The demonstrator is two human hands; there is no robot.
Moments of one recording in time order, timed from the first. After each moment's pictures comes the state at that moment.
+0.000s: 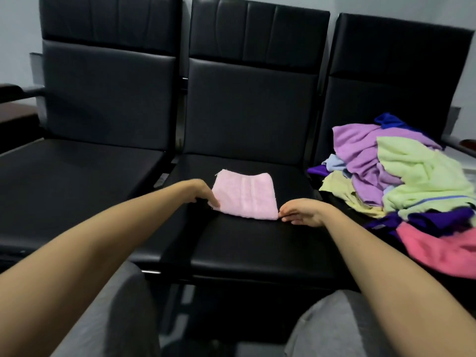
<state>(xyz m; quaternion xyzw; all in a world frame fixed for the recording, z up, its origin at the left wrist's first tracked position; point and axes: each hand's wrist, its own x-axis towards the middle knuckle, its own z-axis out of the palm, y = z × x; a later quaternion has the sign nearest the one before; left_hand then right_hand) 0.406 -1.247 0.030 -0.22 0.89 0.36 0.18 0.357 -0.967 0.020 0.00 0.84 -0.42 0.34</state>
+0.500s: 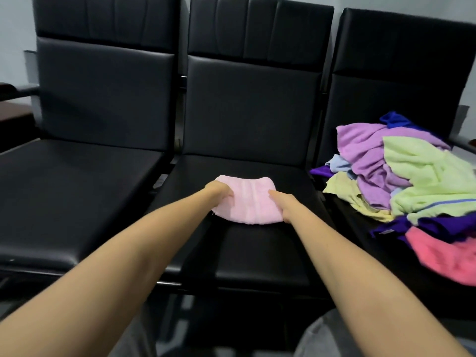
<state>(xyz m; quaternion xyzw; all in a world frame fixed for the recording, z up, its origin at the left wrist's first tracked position) 0.383 -1.191 0.034 -0.27 0.87 0.40 0.08 0.316 -1.023 -0.014 0.12 0.78 -0.59 0.18</state>
